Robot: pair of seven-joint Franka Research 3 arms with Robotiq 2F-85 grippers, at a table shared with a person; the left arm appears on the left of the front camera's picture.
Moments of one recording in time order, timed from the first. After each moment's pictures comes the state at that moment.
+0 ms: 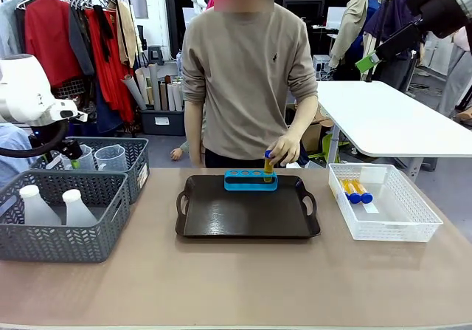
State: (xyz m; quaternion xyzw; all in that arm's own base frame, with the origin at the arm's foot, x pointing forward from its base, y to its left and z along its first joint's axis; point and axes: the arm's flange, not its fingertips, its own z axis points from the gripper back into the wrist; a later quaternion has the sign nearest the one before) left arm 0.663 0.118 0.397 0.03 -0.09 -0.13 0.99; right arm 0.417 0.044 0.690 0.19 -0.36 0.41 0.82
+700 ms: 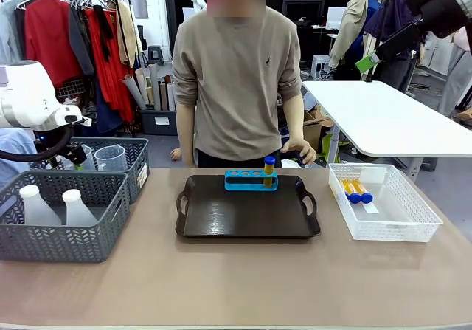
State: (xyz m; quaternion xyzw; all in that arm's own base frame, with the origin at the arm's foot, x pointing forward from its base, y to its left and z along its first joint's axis) left arm 0.667 0.113 0.384 0.03 -0.09 -0.14 0.99; right arm 0.417 0.044 0.690 0.19 -0.36 0.41 0.82
